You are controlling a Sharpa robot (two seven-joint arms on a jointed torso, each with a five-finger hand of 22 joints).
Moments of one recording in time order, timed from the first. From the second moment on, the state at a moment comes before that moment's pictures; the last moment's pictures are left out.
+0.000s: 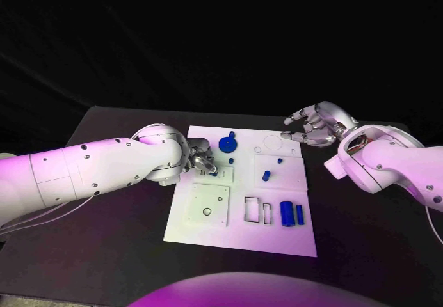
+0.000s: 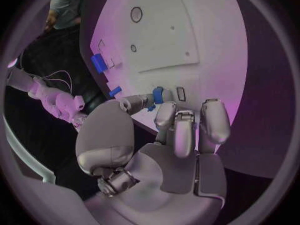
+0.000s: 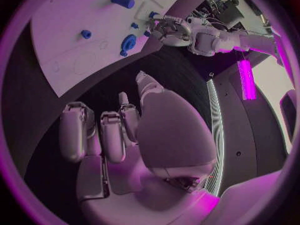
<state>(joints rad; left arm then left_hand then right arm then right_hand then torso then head) 1.23 -0.75 -0.08 1.52 -1.16 0.08 -0.51 0.94 -0.21 0.90 0.12 0.26 0.79 0.05 0.94 0.66 1.34 -0.03 1.29 1.12 1.47 -0.07 1.56 1.31 0.09 1.35 0.03 1.40 1.16 1.31 -0.89 -0.15 1.61 -0.90 -0.51 -0.09 1.43 -0.16 0.14 0.28 0.22 0.86 0.17 0.15 0.43 1.40 0.08 1.33 1.31 1.46 0.01 1.52 1.31 0.05 1.44 0.11 1.35 1.31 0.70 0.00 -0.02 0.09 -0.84</state>
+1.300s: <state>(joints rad) 1.22 -0.75 -0.08 1.51 -1.15 0.08 -0.51 0.91 -0.21 0.71 0.24 0.26 0.84 0.04 0.91 0.66 1.34 -0.03 1.29 1.13 1.47 -0.08 1.56 1.31 0.09 1.35 0.03 1.40 1.17 1.31 -0.89 -0.15 1.61 -0.90 -0.51 -0.09 1.42 -0.16 0.14 0.28 0.22 0.86 0.17 0.15 0.43 1.40 0.08 1.33 1.31 1.46 0.01 1.52 1.31 0.05 1.44 0.11 1.34 1.31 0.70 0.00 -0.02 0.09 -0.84</state>
